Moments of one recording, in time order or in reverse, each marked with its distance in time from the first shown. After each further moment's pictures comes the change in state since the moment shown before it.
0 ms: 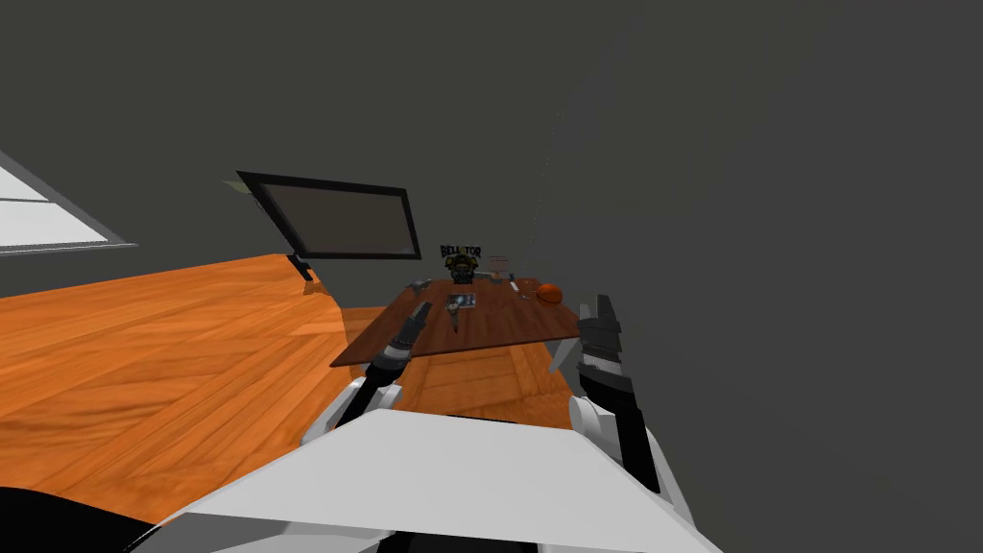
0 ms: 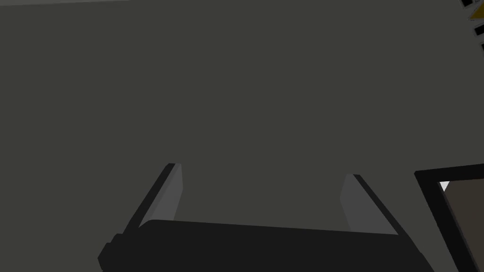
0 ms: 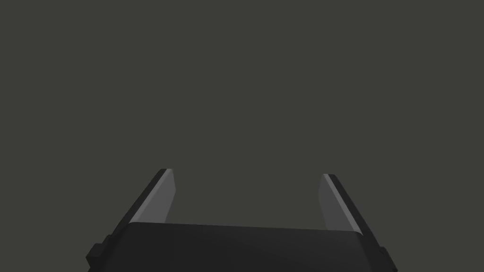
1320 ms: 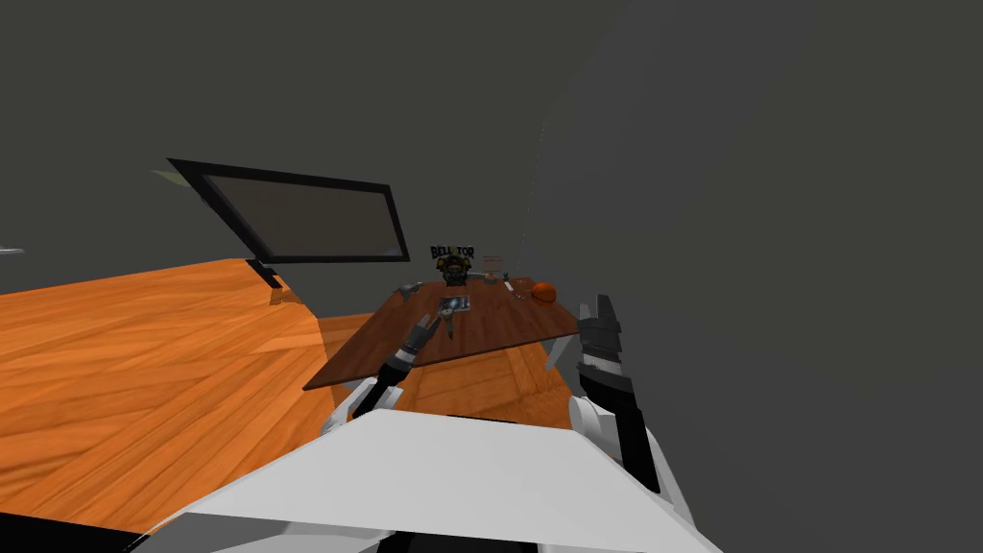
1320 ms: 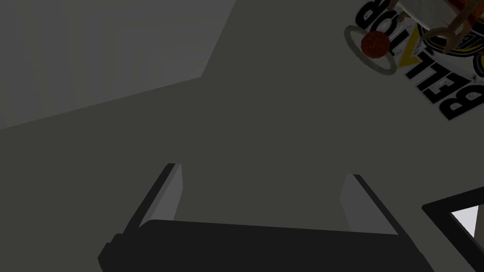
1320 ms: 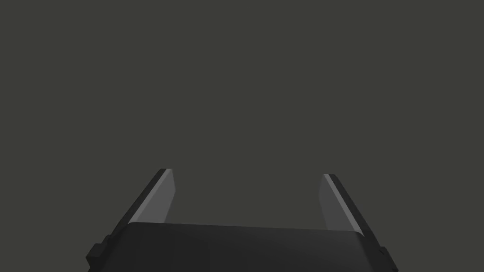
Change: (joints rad) left arm -0.144 0.053 -0.010 0.411 -0.046 -0.087 -0.214; right arm 0.000 0.000 0.000 0.000 0.000 0.000 0.000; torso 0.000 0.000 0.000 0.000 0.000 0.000
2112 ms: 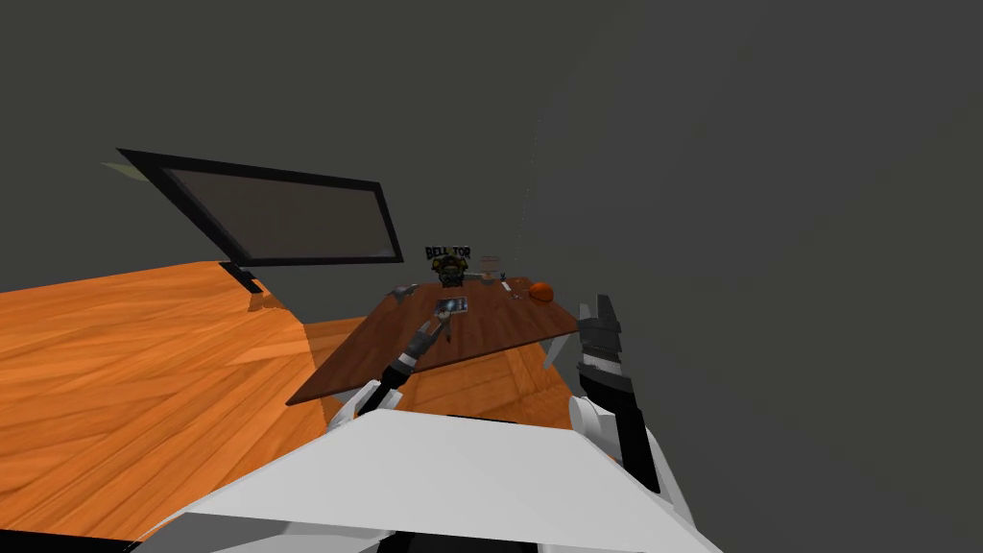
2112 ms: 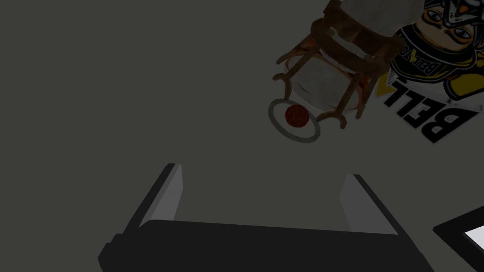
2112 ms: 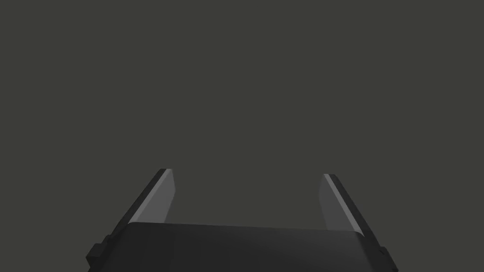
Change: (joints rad) left arm -0.073 0.009 -0.007 0.221 -0.025 -0.042 -0.113; right arm 0.000 0.000 0.000 0.000 0.000 0.000 0.000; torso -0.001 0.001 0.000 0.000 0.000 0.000
